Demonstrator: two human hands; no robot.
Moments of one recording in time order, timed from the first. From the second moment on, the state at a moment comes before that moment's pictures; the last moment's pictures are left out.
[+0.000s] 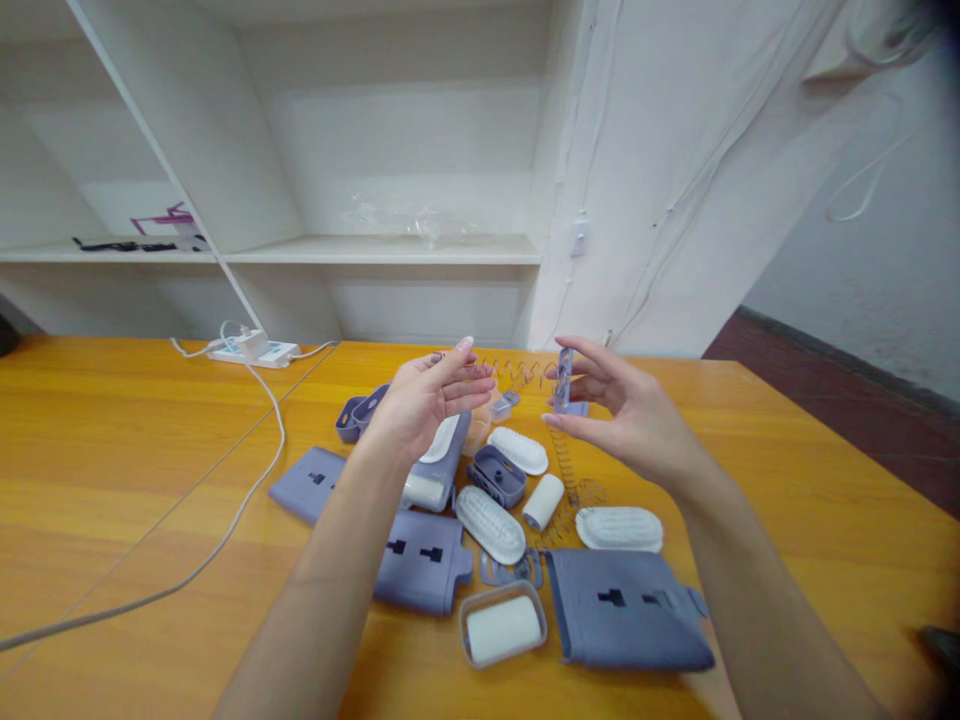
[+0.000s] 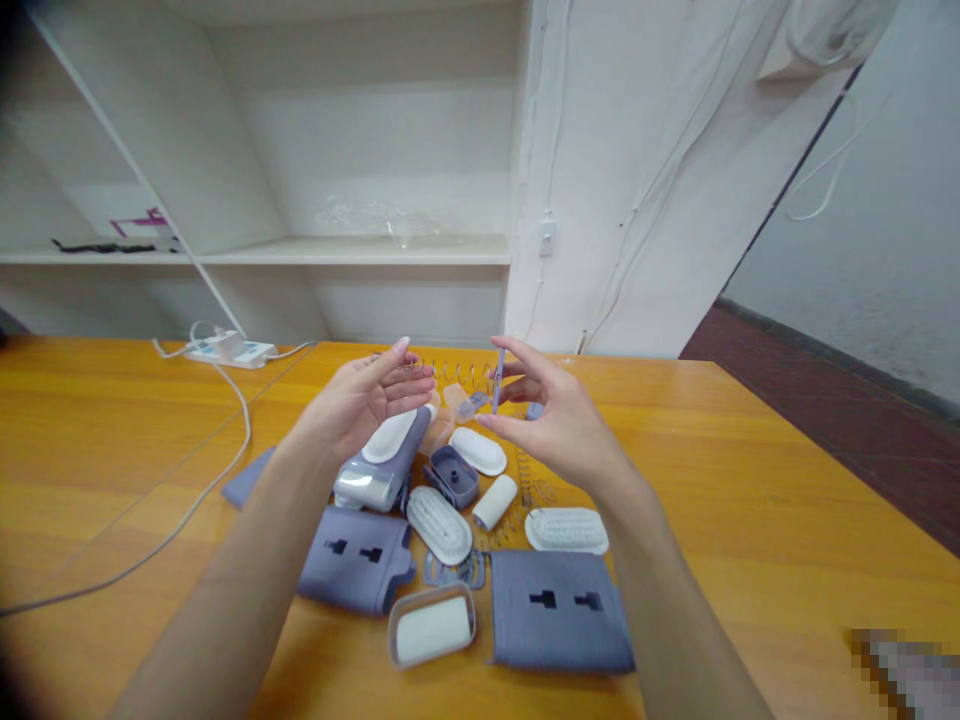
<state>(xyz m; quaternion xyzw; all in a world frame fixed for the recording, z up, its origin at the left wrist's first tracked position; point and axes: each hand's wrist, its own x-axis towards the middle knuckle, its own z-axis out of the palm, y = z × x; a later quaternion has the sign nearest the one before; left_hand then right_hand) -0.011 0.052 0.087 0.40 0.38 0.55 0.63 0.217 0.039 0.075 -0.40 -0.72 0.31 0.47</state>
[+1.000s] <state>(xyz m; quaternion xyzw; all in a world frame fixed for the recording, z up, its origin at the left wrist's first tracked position) 0.003 0.048 0.074 0.66 0.27 0.42 0.57 0.199 0.038 0.068 -0.25 -0.48 0.72 0.43</state>
